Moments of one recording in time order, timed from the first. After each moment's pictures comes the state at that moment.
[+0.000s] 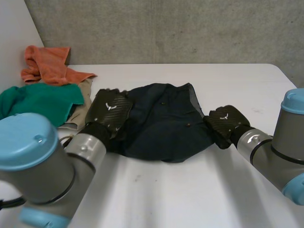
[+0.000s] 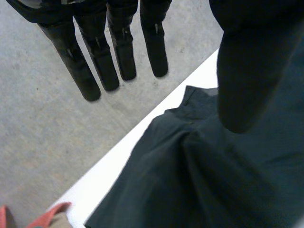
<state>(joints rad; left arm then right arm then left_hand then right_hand) 4.09 -1.81 -1.75 3.50 -1.62 3.50 1.90 -1.18 1.63 -0.07 1.33 2.57 0.55 0.53 0.53 0.53 0.35 0.94 1.18 1.18 1.19 0.98</state>
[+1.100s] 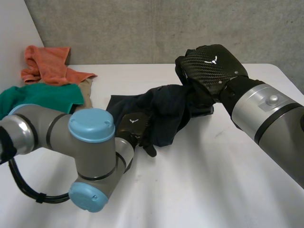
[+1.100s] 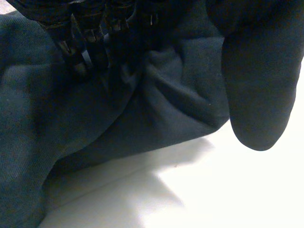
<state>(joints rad) 4.02 -2.22 -1.39 3.33 -1.64 3.01 2.12 -1.47 1.42 0.09 1.36 2.84 0.27 0.27 0.27 0.27 0.08 0.98 1.18 1.18 1.19 0.99</state>
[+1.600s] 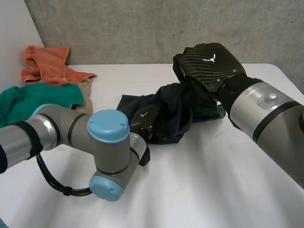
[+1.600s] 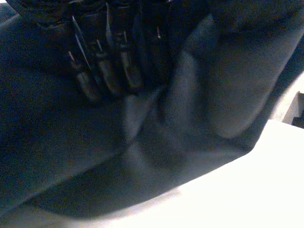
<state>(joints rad) 3.98 -2.35 -1.24 3.41 -1.63 2.71 2.13 -1.47 1.41 0.09 1.36 2.87 0.77 0.75 0.73 0.74 0.55 0.98 1.18 1.18 1.19 0.99</state>
